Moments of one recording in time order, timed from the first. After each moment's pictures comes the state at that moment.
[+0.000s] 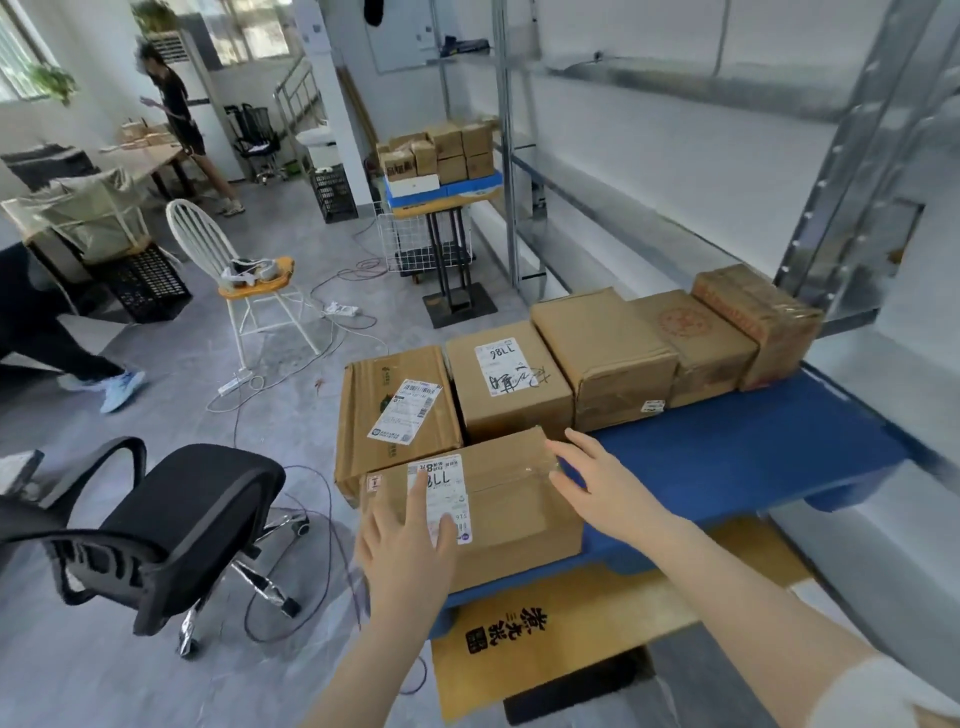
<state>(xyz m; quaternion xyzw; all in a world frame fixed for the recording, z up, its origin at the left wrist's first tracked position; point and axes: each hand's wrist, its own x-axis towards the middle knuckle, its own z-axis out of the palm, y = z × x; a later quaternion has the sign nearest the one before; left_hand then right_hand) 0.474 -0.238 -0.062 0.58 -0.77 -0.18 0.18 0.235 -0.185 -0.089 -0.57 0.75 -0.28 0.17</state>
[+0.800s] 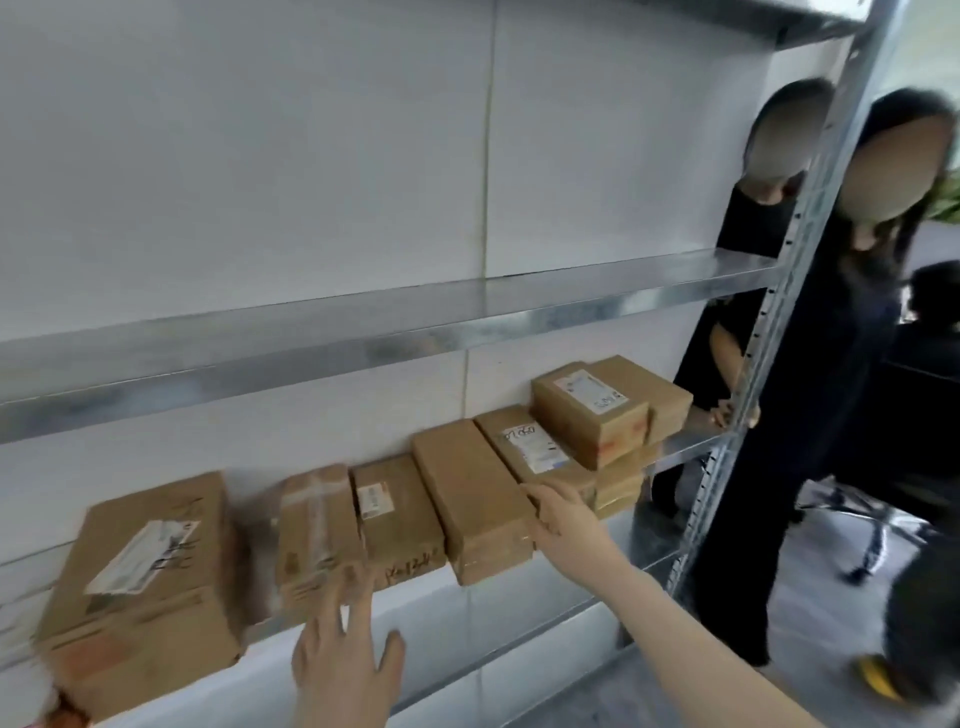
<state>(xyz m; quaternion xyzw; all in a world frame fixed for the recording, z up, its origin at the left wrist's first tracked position) 0.175 0.429 -0.041 -0.21 -0.96 -0.18 0.00 0.248 0.688 -0.025 0.23 0.91 -0.31 -0.15</state>
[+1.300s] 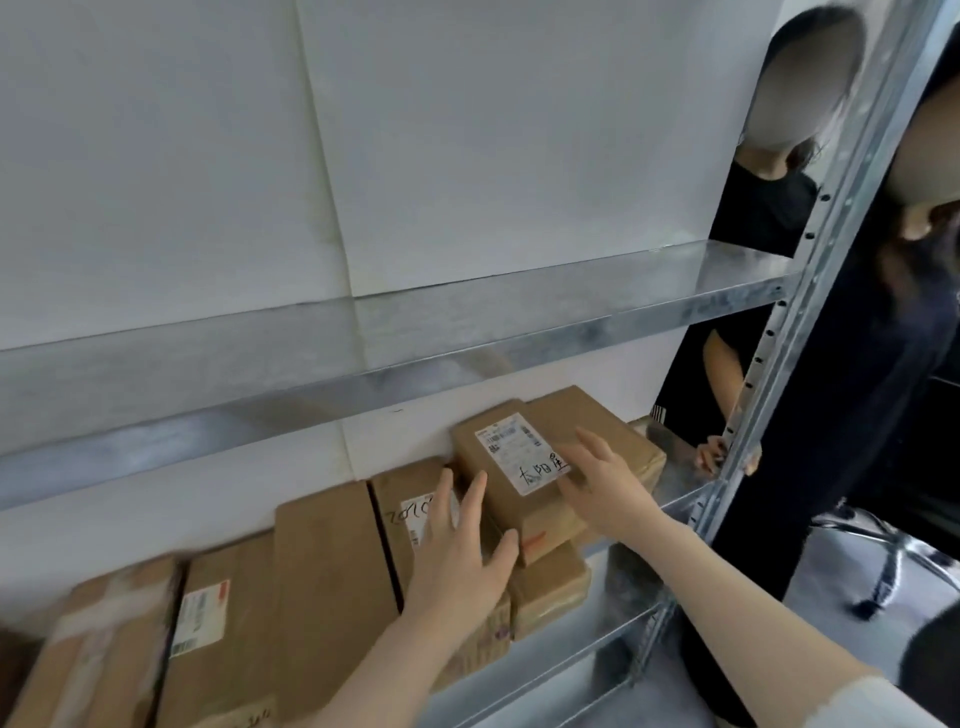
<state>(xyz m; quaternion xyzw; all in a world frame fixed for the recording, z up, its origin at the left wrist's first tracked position) 0.124 0.786 -0.020 -0.37 -0.85 -0.37 -0.10 0.194 0.997 -0.014 0.26 0.93 -0.21 -0.14</state>
